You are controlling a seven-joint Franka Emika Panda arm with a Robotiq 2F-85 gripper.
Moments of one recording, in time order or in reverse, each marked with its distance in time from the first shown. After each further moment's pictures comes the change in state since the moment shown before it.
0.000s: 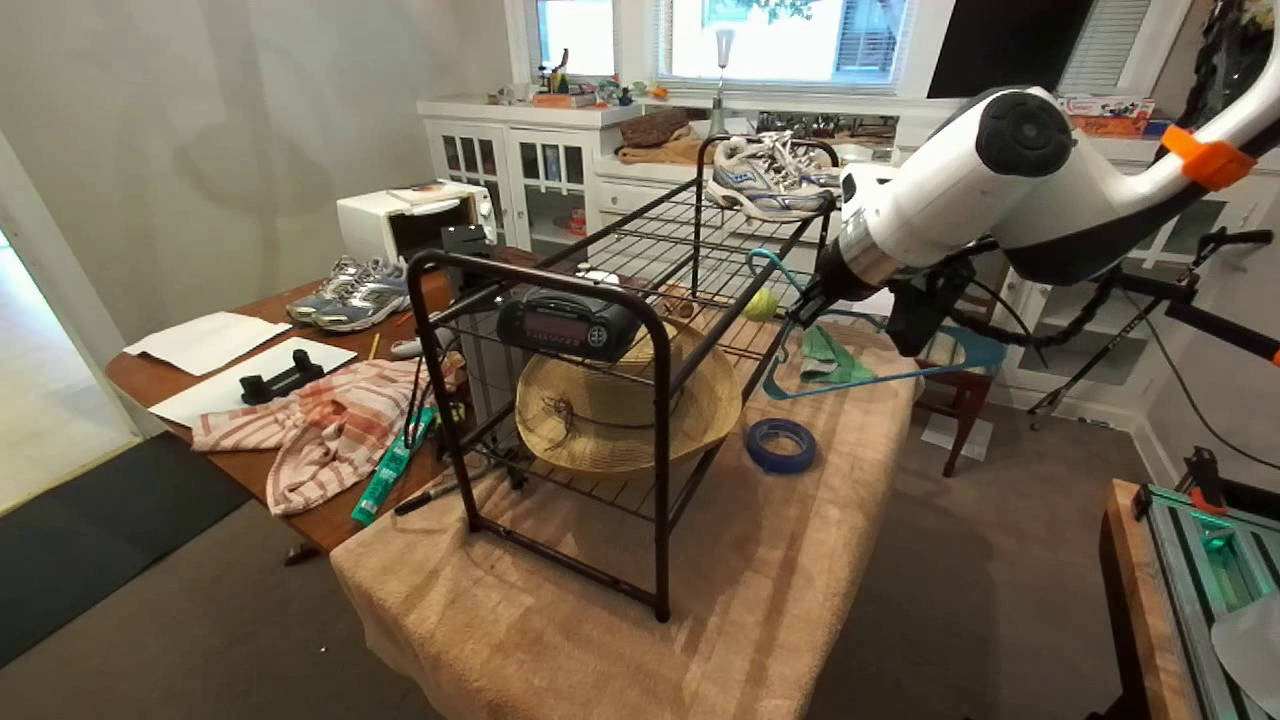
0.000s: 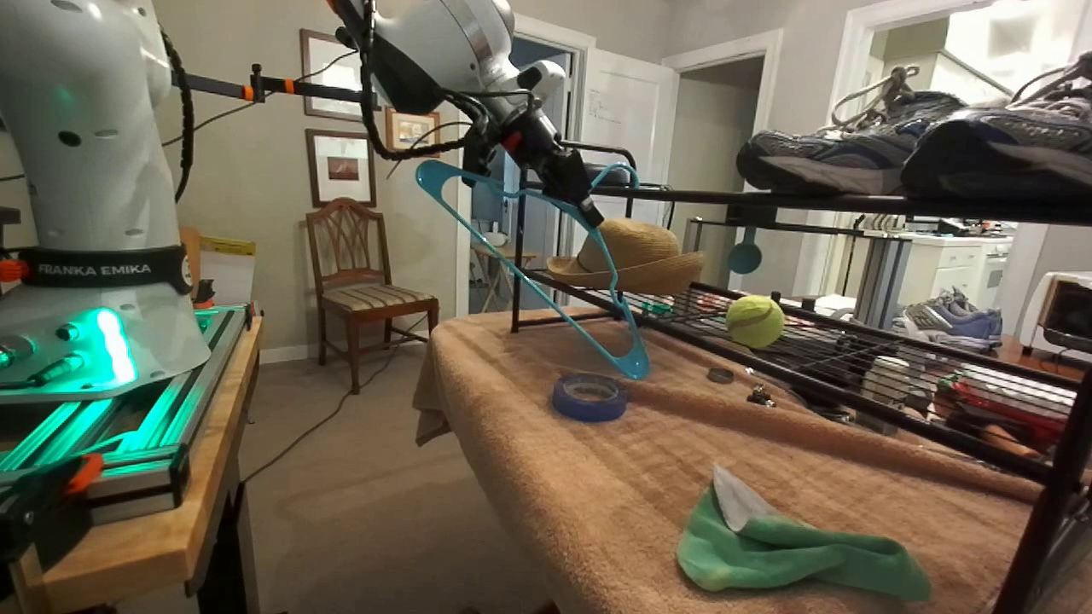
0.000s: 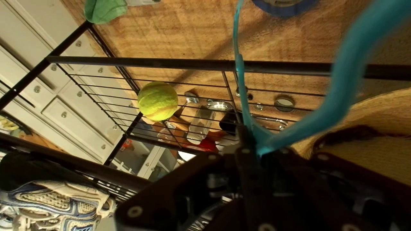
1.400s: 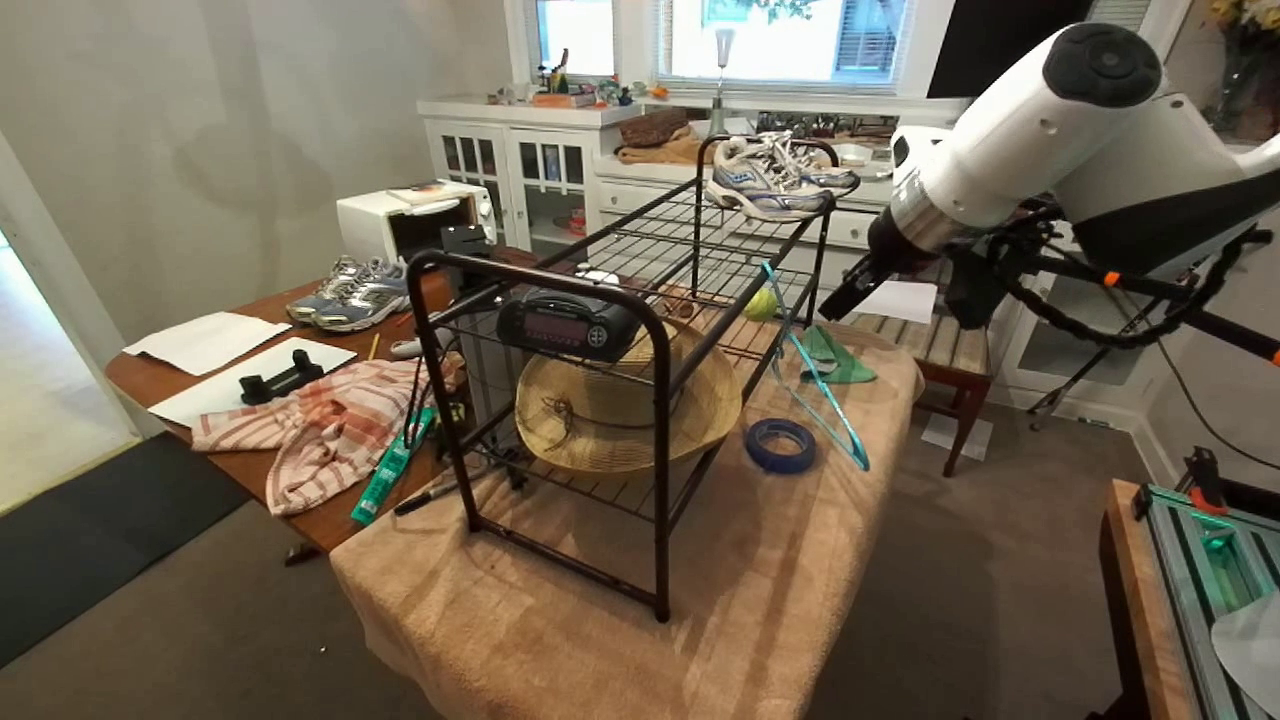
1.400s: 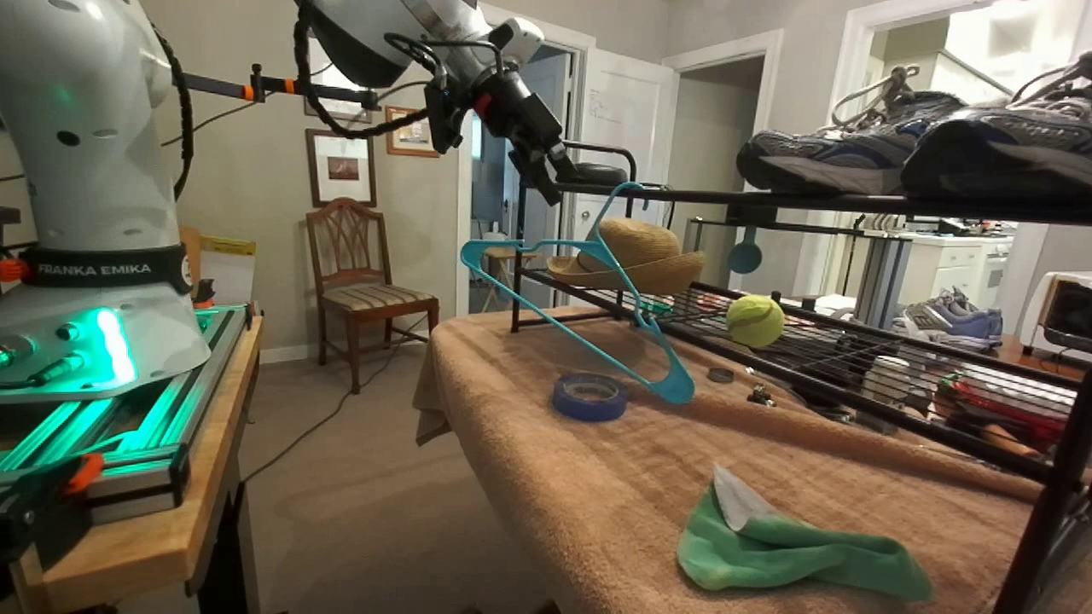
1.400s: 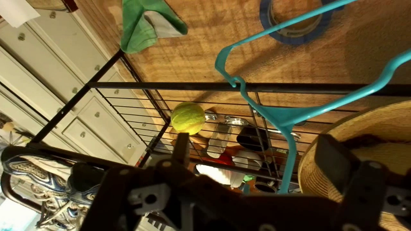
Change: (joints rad) arm -0.015 -0.237 0.014 -0.155 0.286 -0.099 -0.278
